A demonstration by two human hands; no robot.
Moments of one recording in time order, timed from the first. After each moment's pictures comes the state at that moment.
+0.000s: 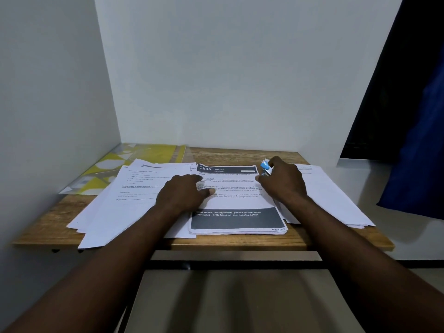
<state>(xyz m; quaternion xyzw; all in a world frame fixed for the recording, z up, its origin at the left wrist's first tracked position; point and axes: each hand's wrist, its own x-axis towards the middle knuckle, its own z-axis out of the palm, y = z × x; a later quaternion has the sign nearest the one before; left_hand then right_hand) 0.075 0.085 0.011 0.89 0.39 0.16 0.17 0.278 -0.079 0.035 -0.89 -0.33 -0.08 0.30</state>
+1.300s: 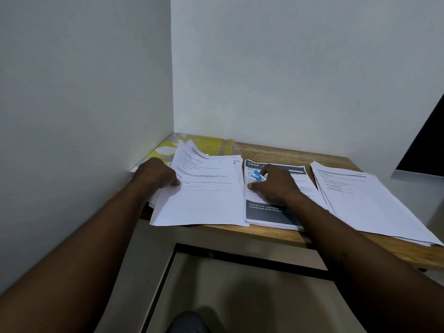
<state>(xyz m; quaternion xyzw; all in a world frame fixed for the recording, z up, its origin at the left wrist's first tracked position) -0.072 0.186 0.022 0.74 0.61 0.15 0.24 0.190 0.008 0.019 -0.86 -0.45 0.04 0.23</state>
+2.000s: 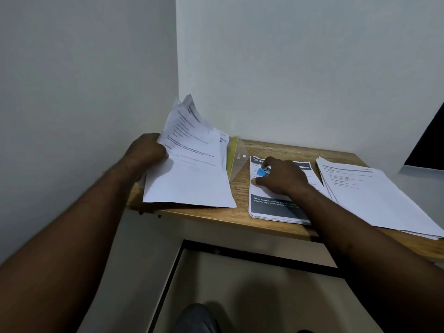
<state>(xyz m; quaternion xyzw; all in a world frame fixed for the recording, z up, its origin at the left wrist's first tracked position) -0.106 0.186 0.065 0.75 0.51 0.31 0.30 0.188 0.010 0.029 -0.87 -0.47 -0.03 0.16</state>
